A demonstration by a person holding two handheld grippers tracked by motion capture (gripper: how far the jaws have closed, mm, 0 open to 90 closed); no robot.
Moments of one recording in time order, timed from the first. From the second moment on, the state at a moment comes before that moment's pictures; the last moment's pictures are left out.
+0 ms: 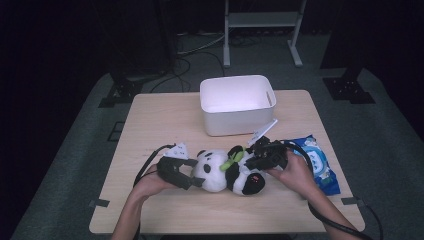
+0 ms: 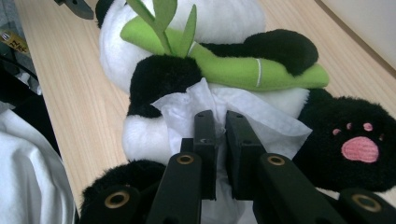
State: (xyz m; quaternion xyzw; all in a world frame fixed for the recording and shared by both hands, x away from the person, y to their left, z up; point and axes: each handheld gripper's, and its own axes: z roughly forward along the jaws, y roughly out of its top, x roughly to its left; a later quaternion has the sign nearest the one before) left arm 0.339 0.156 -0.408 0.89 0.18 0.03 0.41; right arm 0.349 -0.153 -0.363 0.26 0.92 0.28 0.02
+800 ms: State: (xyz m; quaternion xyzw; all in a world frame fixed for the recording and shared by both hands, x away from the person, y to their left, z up) left arm 0.341 0.162 -0.410 0.89 0.19 0.02 0.41; right arm 0.312 -0.126 -0.322 0.19 0.93 0.31 0.04
